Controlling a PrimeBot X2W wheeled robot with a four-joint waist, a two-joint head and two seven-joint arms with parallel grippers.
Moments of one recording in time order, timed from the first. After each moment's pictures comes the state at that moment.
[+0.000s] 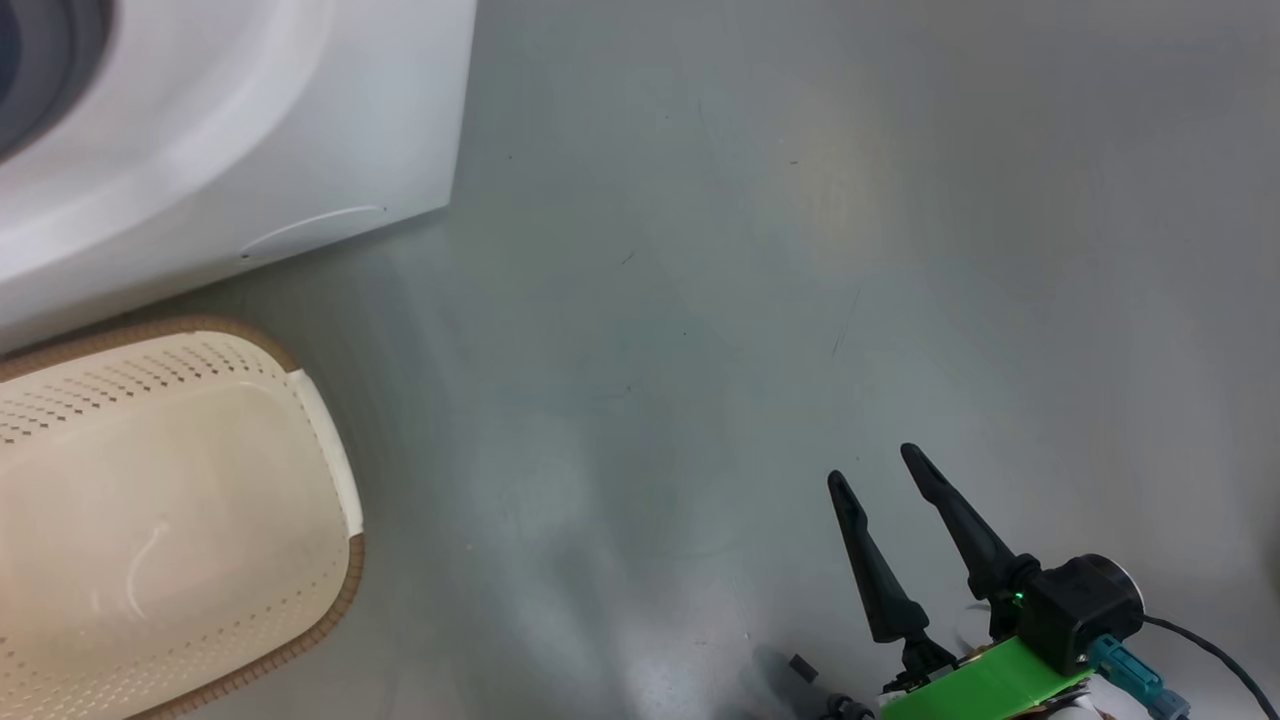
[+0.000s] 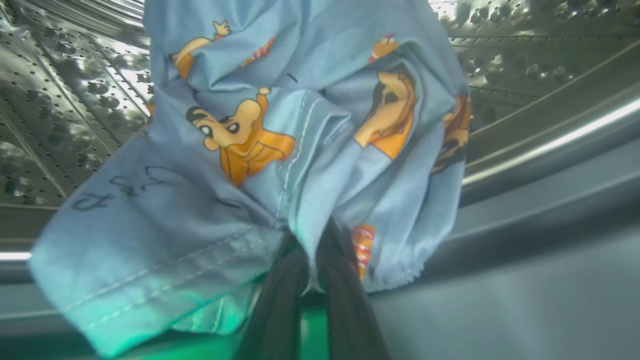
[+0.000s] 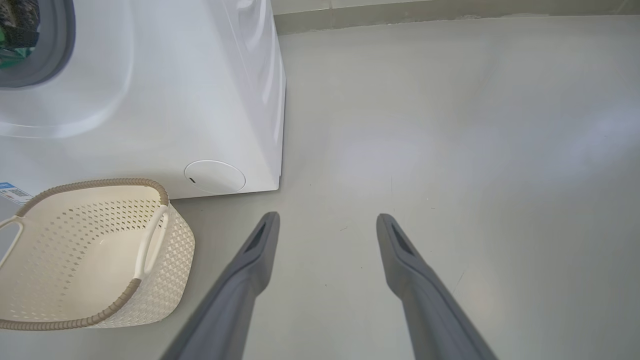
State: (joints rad) left arm -1.30 0.47 -0.28 1.22 -0.39 -0.13 0.01; right arm -0.04 -0.04 0.17 0.00 0.17 0.13 -0.26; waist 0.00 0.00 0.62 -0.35
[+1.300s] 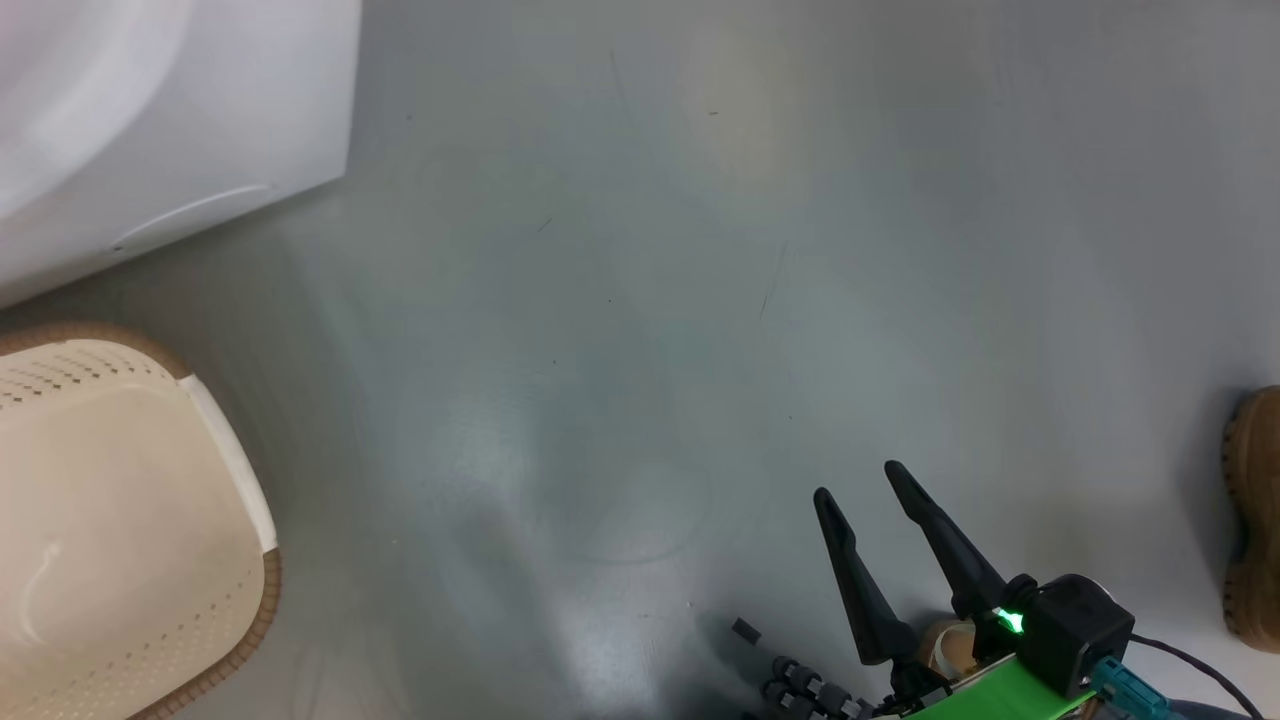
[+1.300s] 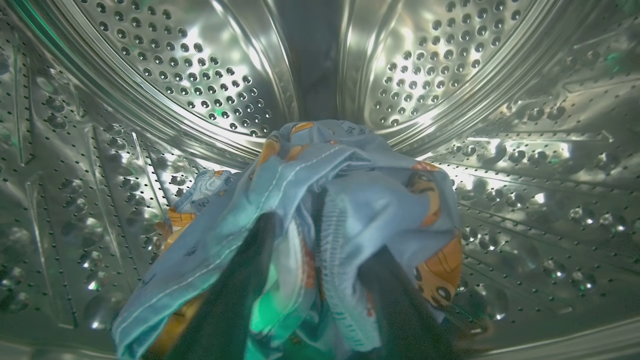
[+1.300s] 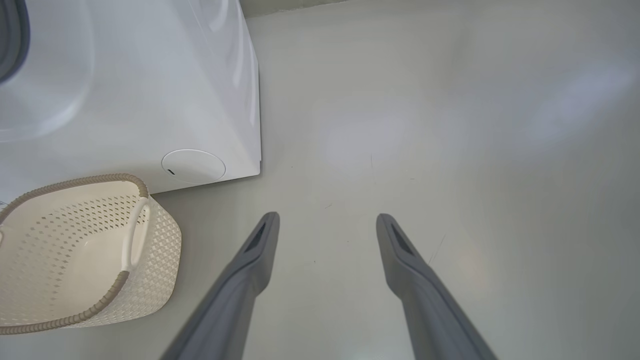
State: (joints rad) left arm -1.45 0.53 -0.16 1.16 -0.42 -0.07 -0.22; right arm 0.00 -0.04 0.21 -0.05 0.23 0.13 -0.26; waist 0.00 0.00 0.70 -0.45
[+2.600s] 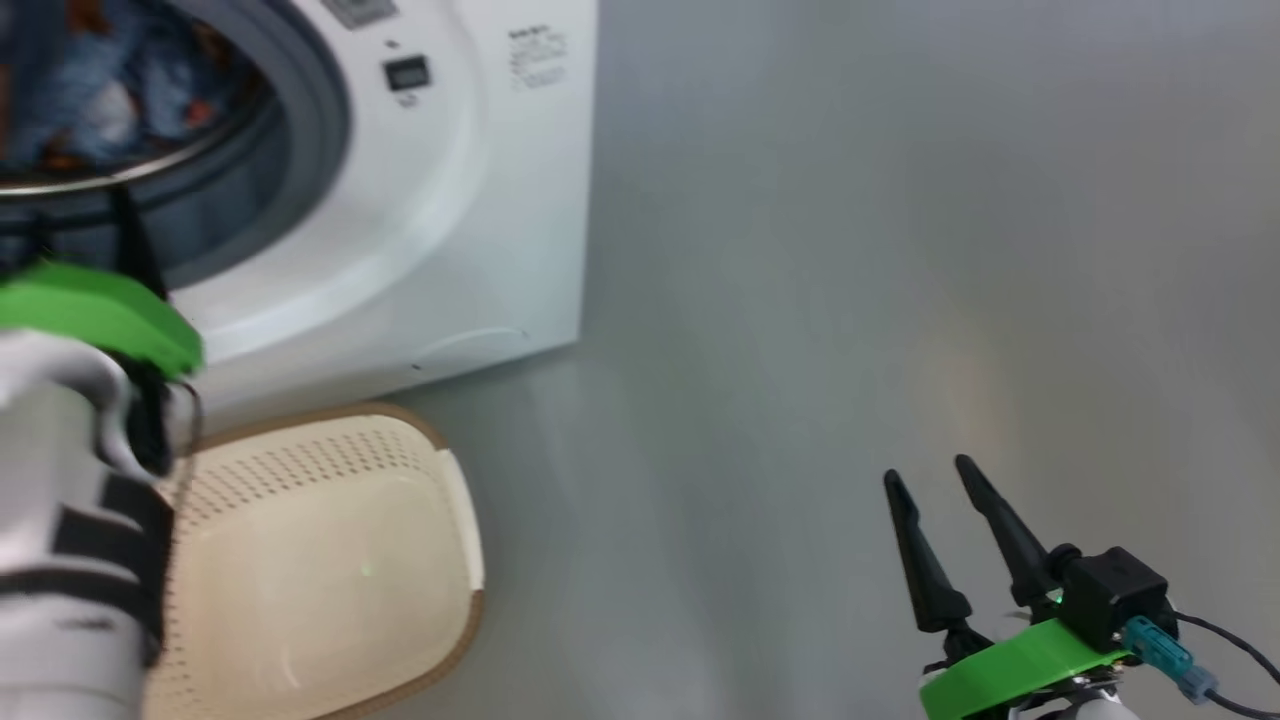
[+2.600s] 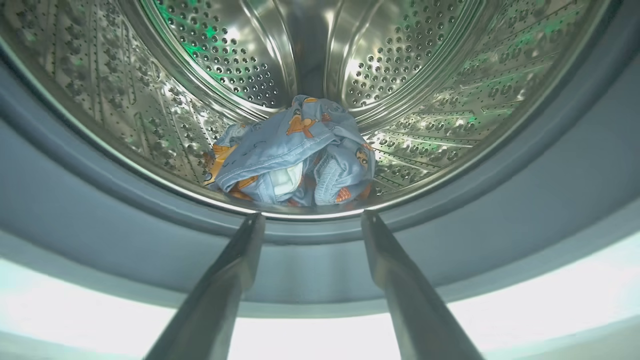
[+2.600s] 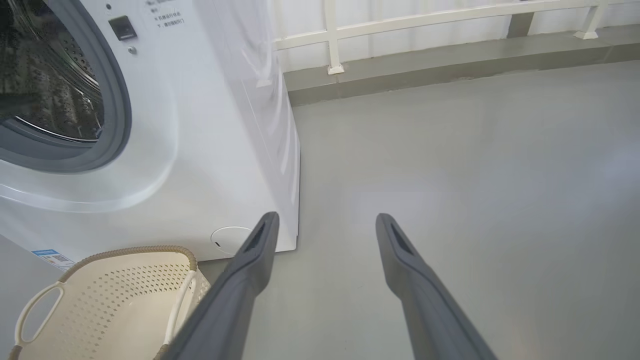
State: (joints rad) left arm -0.96 0.22 -0.09 1.07 -0.49 0.00 -0.26; right arm -0.07 -0.04 0.08 0.12 0.22 0.13 -0.26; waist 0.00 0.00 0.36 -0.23
